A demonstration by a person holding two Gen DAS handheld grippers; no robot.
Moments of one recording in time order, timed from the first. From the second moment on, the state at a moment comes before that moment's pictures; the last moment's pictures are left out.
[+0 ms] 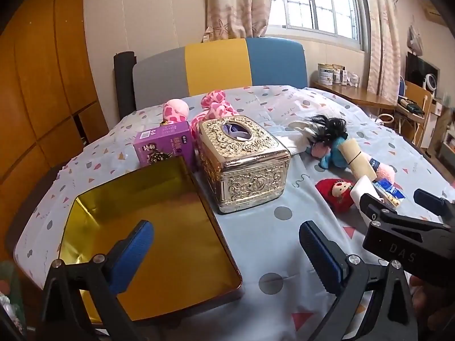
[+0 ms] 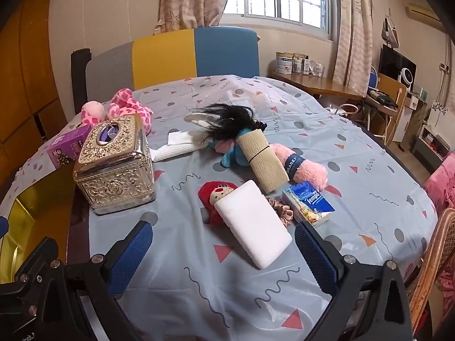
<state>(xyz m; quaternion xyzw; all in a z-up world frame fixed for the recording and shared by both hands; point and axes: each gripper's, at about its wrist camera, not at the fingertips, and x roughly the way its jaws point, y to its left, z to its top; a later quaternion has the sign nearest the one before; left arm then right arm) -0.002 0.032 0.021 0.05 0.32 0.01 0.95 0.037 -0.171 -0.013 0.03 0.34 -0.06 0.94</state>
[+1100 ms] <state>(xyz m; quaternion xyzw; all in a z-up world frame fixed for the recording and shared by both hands) 0.000 0.035 0.017 0.04 0.33 0.01 0.94 0.046 -0.185 0.001 0.02 0.33 -0.07 0.94</state>
